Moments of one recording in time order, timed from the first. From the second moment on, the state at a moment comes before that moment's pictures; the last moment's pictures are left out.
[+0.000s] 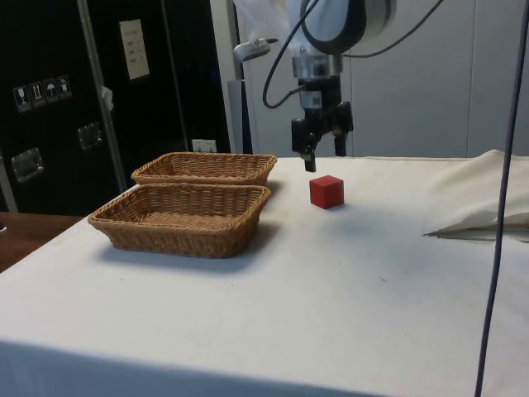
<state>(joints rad) 0.31 0.10 -0.61 -2.55 0.02 2.63 0.14</state>
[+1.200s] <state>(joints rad) 0.31 0.28 -0.58 -2.55 0.30 2.83 0.02</state>
